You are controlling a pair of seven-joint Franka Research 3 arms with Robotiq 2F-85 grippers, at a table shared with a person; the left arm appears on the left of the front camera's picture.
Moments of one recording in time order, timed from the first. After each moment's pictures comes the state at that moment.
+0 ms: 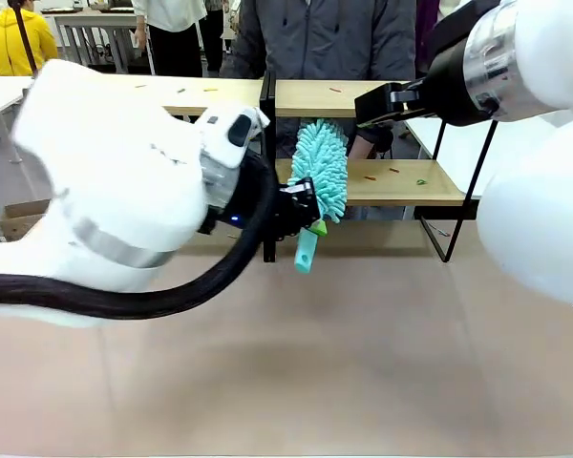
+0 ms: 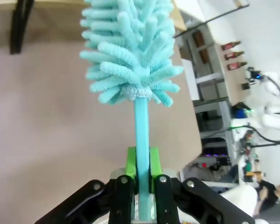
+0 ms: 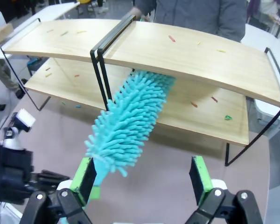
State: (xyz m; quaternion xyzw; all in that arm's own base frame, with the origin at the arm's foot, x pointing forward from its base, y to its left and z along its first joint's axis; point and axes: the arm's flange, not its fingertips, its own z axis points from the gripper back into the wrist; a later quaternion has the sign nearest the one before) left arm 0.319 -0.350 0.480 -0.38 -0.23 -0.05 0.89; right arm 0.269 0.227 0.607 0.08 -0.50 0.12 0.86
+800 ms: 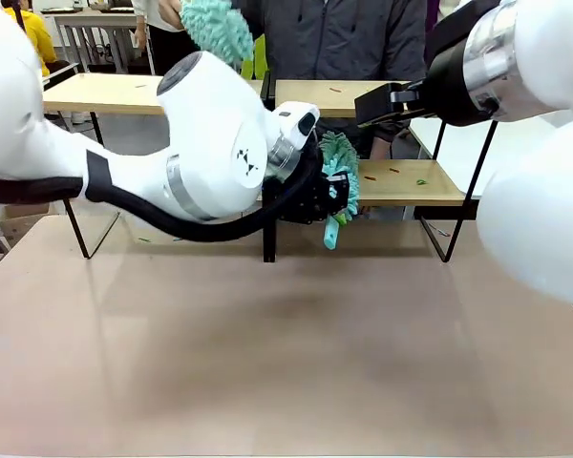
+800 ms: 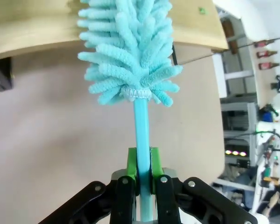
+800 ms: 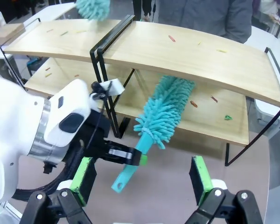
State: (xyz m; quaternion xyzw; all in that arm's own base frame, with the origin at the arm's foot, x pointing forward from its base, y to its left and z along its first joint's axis) left arm 0.432 -0.420 0.463 -0.31 -0.17 -0.05 0.93; right arm 0.269 0.227 0.607 0.08 -0.50 0.12 0.86
